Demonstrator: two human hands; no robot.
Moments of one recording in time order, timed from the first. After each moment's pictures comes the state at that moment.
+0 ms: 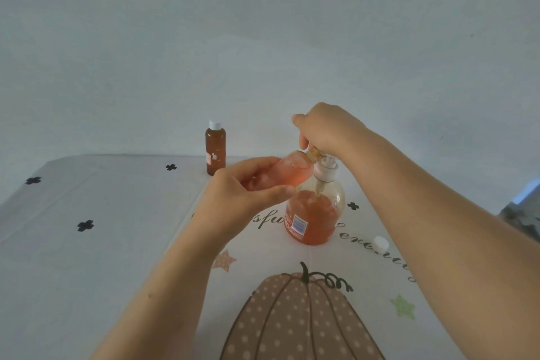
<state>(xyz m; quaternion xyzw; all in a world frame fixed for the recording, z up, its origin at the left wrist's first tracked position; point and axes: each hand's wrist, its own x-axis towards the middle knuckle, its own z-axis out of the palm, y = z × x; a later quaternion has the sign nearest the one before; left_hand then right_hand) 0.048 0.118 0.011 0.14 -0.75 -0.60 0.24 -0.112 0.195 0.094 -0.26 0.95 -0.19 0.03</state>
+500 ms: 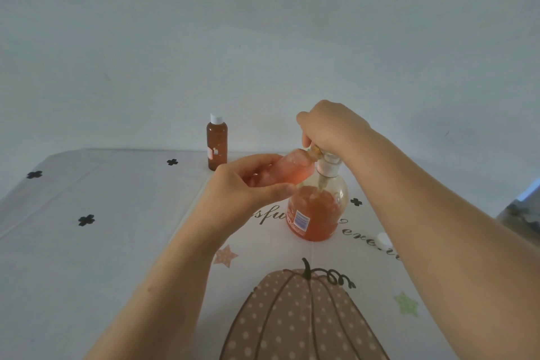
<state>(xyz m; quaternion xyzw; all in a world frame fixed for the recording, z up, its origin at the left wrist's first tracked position) 0.048 0.117 0.012 0.13 -0.75 -0.61 0.23 -0.107 0.195 0.093 -0.24 0.95 -0.17 0.03</state>
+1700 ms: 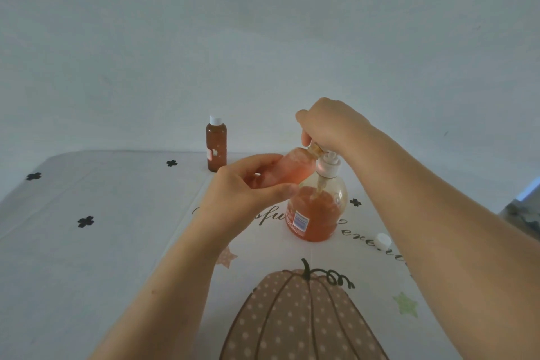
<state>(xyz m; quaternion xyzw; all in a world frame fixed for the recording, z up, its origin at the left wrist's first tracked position) 0.046 0.120 0.010 0.13 -0.74 -0.61 0.24 -0.108 0.196 0.096 -0.24 0.95 -0.18 0.03</state>
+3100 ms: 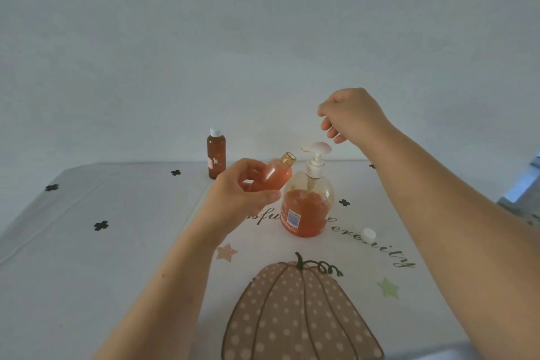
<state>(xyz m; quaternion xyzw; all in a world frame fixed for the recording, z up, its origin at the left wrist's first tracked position) 0.052 0.117 0.009 0.14 -0.74 -0.63 0.21 -0.105 0.246 0.120 -0.23 0.88 -0.41 -0.02</state>
